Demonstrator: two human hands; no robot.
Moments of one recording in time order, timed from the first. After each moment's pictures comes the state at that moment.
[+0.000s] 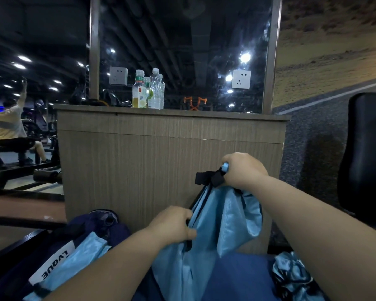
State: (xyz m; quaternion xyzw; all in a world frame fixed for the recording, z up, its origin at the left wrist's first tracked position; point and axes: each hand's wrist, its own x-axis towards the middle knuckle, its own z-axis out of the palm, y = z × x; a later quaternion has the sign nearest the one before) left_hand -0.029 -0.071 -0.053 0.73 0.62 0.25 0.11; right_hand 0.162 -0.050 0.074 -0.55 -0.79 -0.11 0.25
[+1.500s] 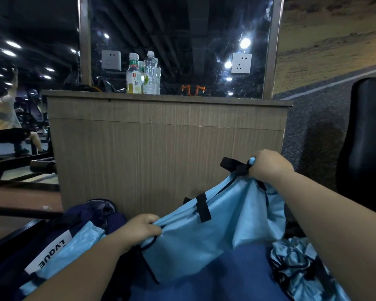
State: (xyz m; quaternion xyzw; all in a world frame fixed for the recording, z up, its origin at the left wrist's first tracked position) left_hand -0.100 -0.066 -0.109 0.60 0.62 0.36 0.34; right_hand 0.218 -0.002 0.054 -0.66 -0.70 -0.04 0.26
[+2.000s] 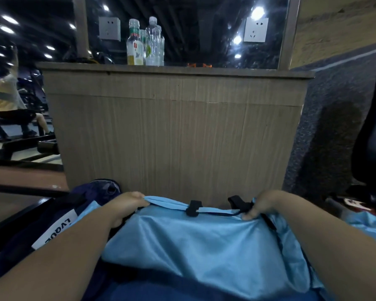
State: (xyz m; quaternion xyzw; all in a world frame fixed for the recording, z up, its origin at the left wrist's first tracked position) left_hand -0.149 -0.039 -0.121 0.45 0.67 0.43 0.41; right_hand 0.221 0.027 -0.058 -0.67 -0.69 0.27 -0.02
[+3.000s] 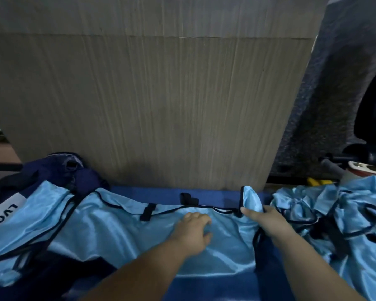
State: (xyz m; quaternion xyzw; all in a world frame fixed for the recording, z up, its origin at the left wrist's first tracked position) left_hand 0.054 0.034 -0.273 0.76 0.62 0.12 0.13; right_hand 0.282 0.080 -0.256 -0.64 -0.49 0.47 0.36
